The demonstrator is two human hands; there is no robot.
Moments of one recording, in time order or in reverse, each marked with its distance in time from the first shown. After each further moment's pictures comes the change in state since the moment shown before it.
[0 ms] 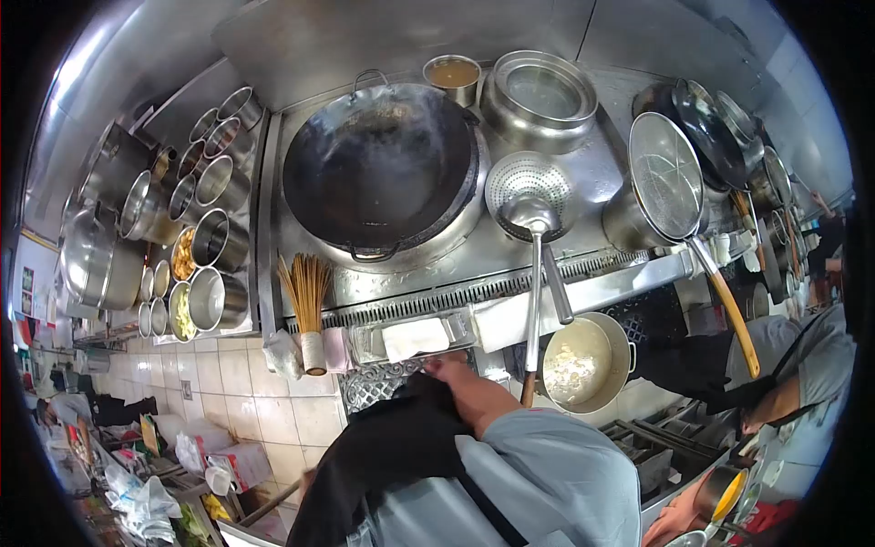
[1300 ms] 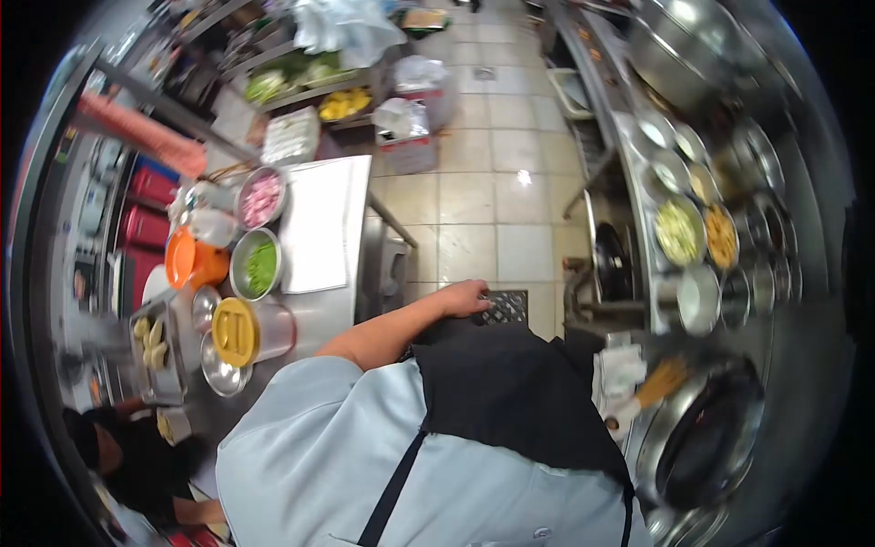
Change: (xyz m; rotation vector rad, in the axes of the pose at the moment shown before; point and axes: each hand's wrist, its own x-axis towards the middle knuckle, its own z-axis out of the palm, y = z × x) left_hand 0.017 -0.082 -0.075 -0.739 0.186 0.006; right_hand -0.087 -0.084 0.362 -1.382 -0.235 -0.398
